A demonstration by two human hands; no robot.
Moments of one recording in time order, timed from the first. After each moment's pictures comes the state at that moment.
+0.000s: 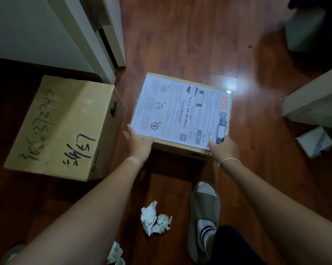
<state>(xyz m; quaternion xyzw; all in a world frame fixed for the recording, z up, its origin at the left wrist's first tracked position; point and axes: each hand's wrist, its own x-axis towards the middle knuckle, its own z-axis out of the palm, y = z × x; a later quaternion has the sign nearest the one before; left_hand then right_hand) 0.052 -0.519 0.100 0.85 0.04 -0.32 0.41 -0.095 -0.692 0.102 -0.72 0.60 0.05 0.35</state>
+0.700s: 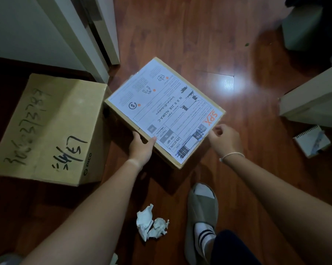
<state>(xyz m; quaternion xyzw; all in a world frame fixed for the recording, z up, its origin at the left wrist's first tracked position) 0.048 -0.525 0.072 0.80 0.04 -0.40 0.44 -0.083 -0.711 0.110 -0.79 0.53 0.00 0.30</state>
